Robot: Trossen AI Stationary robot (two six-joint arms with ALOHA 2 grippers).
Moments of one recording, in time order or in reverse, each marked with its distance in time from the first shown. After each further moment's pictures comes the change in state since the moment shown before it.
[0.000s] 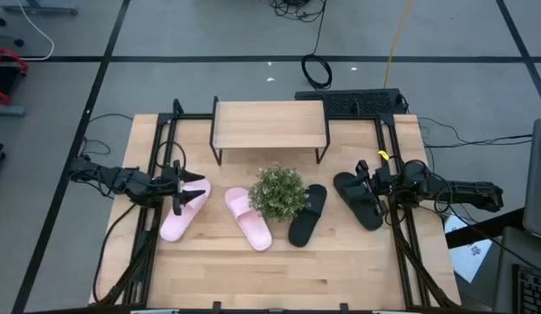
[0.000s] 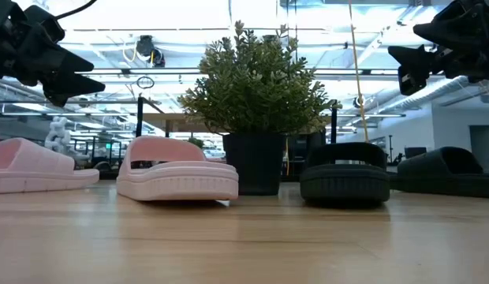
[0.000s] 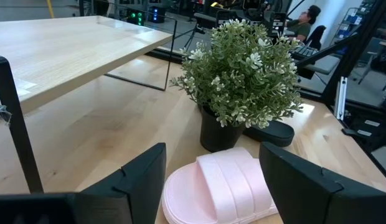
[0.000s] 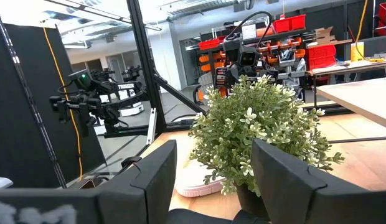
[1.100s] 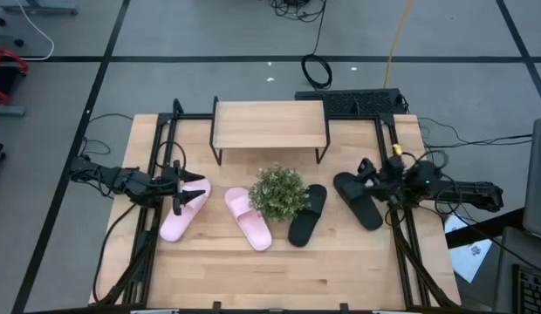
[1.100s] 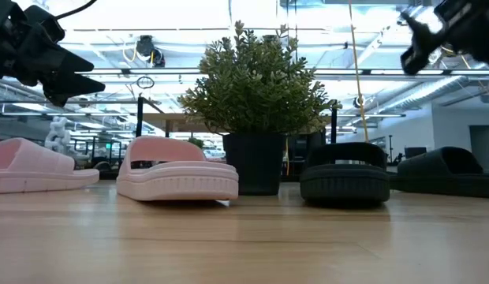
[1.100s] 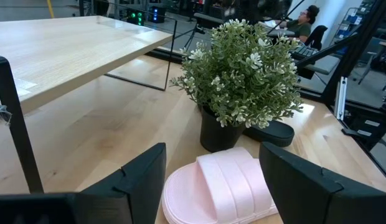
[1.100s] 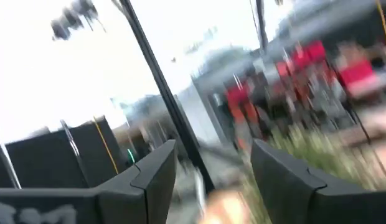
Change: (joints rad) left arm 0.000 0.000 0.000 0.000 0.000 0.000; right arm 0.000 0.000 0.000 0.342 0.030 0.394
